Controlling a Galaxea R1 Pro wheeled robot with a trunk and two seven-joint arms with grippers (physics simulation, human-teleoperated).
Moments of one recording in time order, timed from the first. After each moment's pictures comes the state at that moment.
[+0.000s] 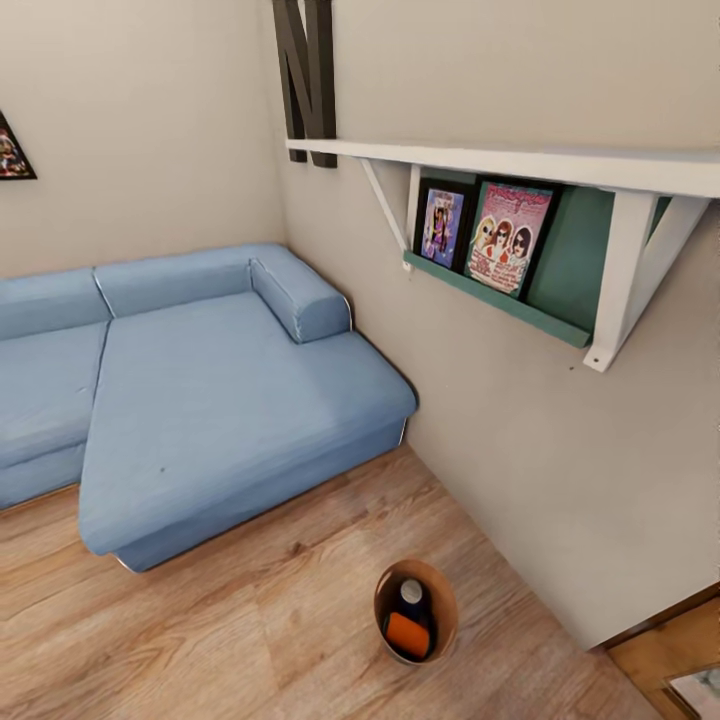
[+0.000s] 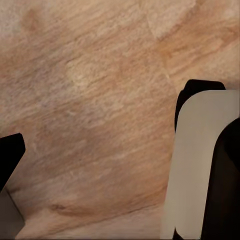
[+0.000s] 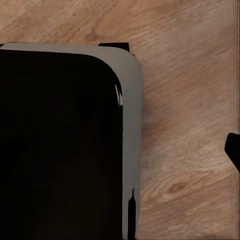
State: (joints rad) left arm -0.10 0.20 0.32 -0.01 -0.17 -0.38 -0.10; right arm 0.08 -0.14 -0.26 -0.31 0.14 -0.21 0.33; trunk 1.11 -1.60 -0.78
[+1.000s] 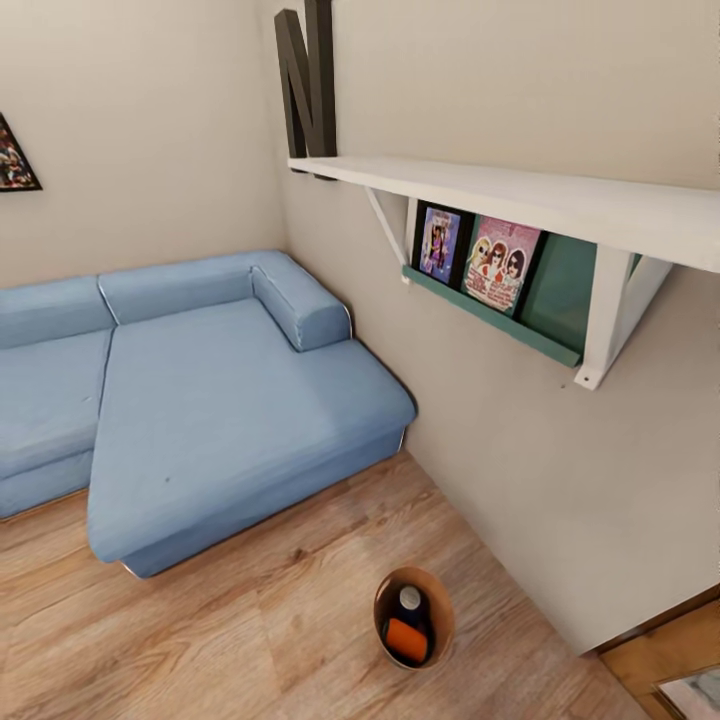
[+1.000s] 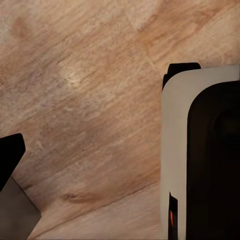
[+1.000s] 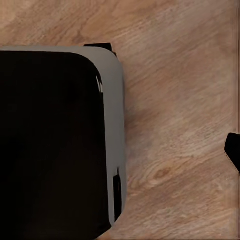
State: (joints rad) left arm -0.10 0.19 0.18 -0.01 -0.17 -0.37 -0.10; right arm 0.08 -0.17 -0.30 -0.25 0.14 -0.26 0.31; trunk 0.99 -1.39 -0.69
